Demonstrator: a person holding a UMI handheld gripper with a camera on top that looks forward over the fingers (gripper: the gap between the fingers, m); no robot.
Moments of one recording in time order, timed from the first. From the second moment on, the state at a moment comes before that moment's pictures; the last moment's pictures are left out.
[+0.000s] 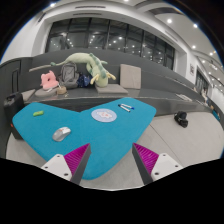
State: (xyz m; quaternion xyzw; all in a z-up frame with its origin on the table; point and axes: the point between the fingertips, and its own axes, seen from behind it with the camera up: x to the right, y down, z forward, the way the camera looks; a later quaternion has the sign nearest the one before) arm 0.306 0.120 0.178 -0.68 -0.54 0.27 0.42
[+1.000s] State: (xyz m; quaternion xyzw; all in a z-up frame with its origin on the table) arm 0.204 -0.129 0.067 -0.61 -0.61 0.37 0.34
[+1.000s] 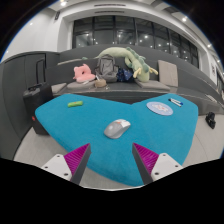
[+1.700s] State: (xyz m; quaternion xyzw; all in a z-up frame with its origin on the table) arm 0.013 -0.136 -0.011 -0.65 -0.63 0.33 0.27
